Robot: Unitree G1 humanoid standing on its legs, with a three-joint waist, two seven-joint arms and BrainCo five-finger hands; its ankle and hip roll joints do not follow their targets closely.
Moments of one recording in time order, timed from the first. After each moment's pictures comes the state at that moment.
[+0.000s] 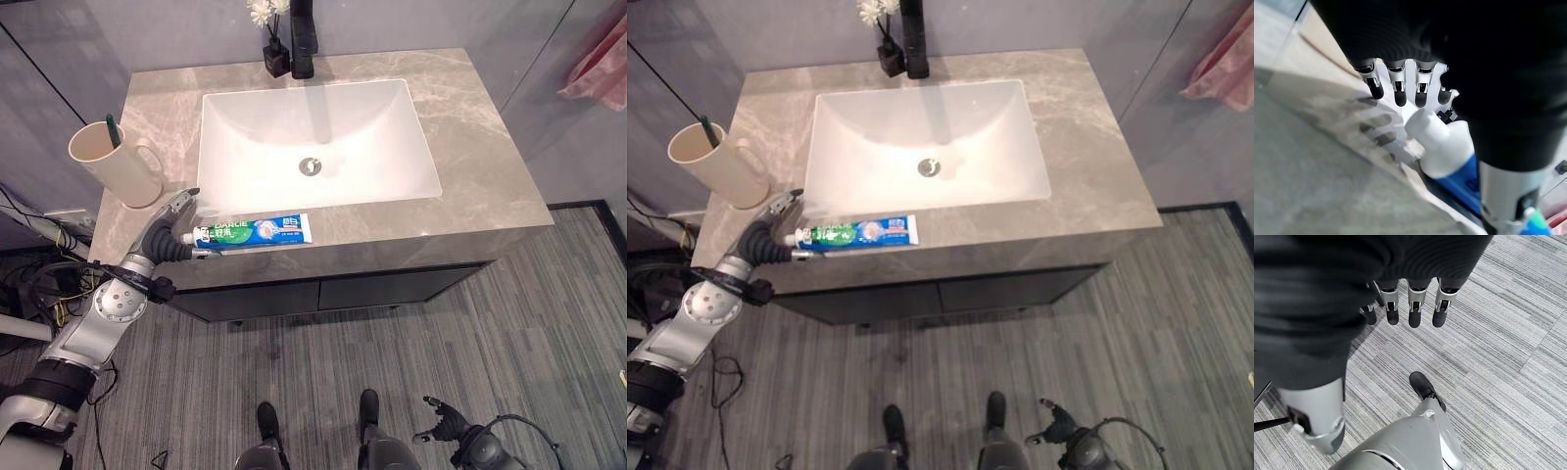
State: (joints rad) left arm -0.35 0.90 -0.28 0.29 -0.14 -0.24 0.11; right arm -0.02 -0.44 0.45 1.00 -0.17 -0.14 0.00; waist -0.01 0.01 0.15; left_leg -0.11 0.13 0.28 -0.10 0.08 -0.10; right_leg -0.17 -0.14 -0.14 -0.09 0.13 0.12
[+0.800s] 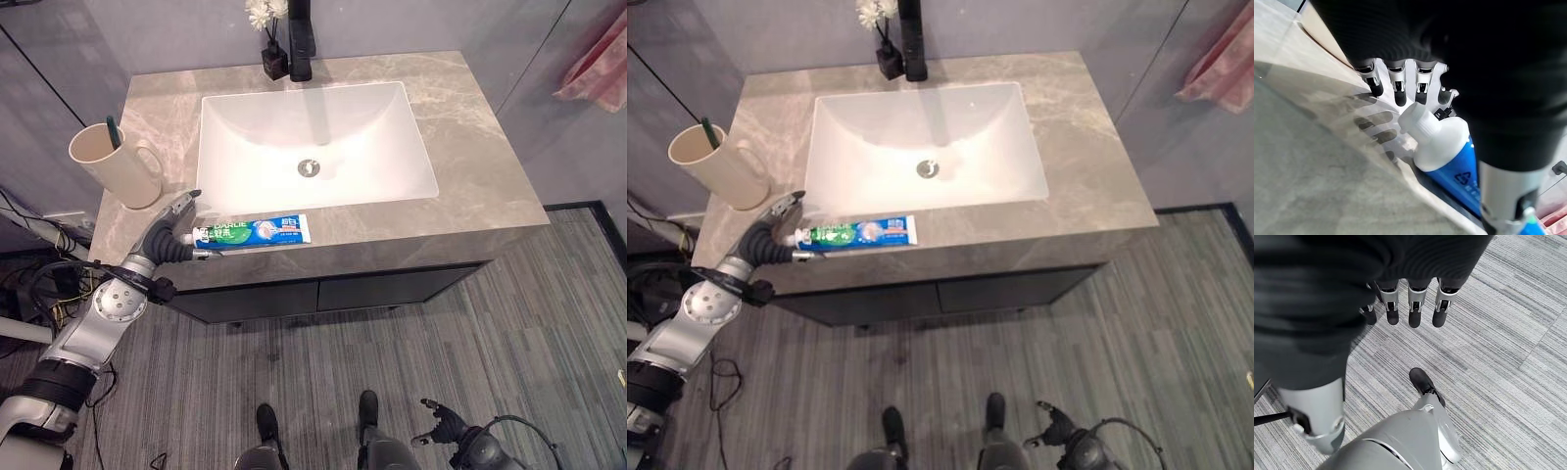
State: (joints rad) left arm -0.35 0.90 -0.28 0.29 -0.11 -0.22 0.09; right arm -0.02 -0.44 0.47 1.00 -0.17 -0.13 0.01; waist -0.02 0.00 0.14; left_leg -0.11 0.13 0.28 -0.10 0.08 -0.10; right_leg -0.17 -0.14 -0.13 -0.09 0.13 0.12
